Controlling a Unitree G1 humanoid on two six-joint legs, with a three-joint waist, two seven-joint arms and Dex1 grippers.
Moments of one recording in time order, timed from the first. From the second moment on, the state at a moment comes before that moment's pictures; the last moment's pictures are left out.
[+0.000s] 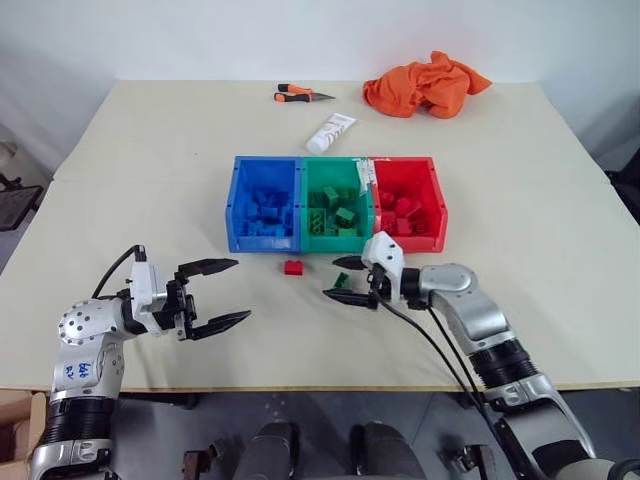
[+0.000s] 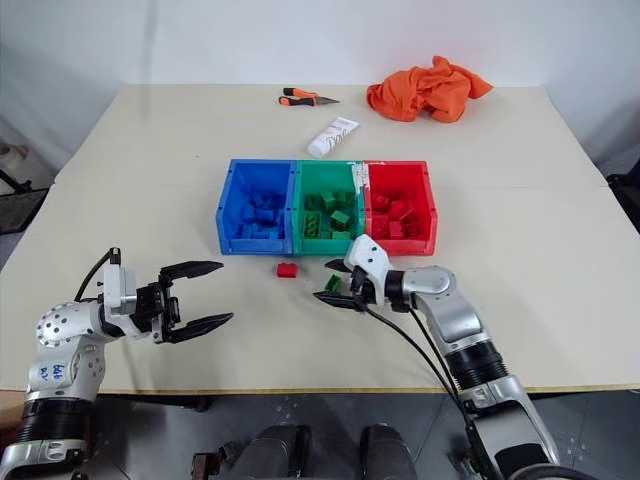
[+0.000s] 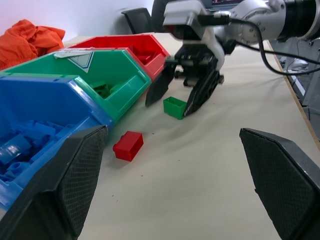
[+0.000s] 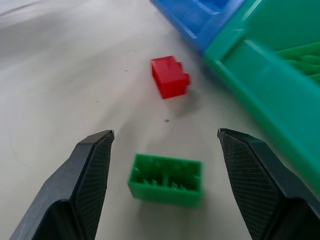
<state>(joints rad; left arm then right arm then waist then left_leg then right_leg) -0.21 0.60 0.22 0.15 -0.52 -0.16 -1.29 -0.57 -0.36 0.24 0.24 0.18 0.21 1.01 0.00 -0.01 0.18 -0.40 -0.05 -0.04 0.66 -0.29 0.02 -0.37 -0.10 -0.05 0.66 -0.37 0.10</state>
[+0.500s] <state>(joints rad) -0.19 0.60 0.23 0.13 -0.52 -0.15 -1.27 -0.60 -0.37 0.18 0.11 0.22 0.25 0.98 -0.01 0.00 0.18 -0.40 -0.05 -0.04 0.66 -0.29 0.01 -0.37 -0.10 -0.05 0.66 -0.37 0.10</state>
